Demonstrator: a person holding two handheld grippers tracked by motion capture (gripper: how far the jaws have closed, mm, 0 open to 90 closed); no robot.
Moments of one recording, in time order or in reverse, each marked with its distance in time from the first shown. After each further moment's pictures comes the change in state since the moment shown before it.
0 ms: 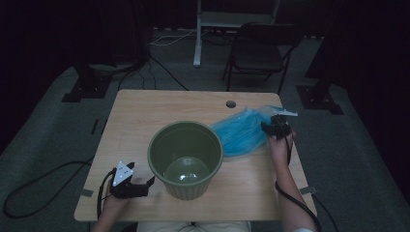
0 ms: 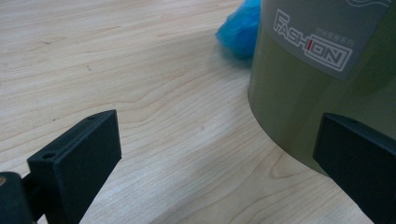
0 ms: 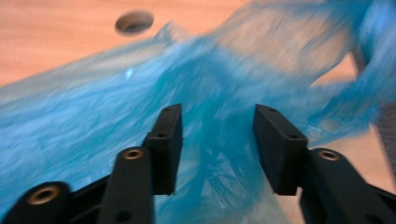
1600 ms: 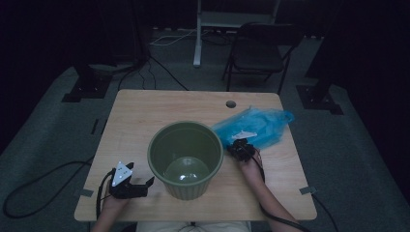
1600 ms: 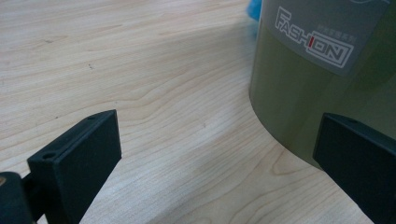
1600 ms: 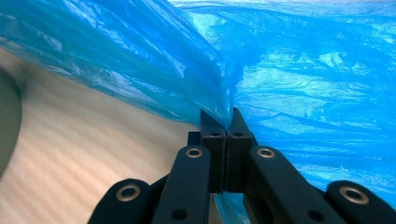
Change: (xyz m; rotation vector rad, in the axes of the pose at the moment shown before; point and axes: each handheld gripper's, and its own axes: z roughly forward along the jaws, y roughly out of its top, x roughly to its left) left arm 0.002 -0.001 -0.001 -0.001 0.001 0.000; right arm 0.120 -0.070 0.003 0.092 0.332 -0.316
